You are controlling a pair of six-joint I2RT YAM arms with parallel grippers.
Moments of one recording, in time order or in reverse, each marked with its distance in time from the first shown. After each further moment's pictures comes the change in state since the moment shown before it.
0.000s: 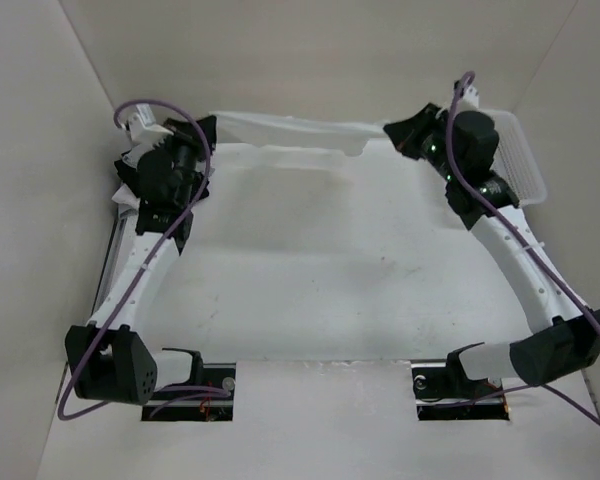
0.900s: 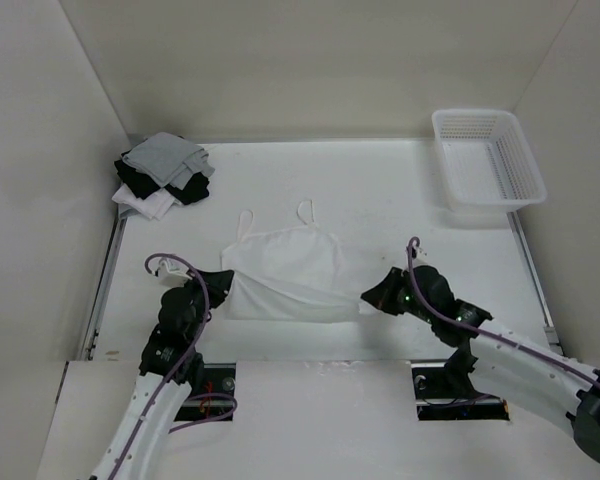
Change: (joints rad) left arm -0.134 -1.128 -1.099 -0.542 -0.015 -0.185; right arm 0.420 -0.615 -1.280 0.117 0.087 0.338
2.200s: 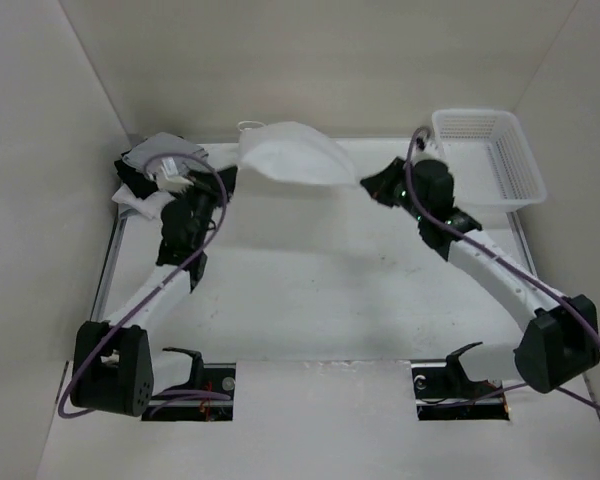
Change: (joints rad) left arm 0.097 1.030 0.679 0.852 0.062 0.070; right arm -0.333 0.554 0.876 0.066 -0.072 -0.250
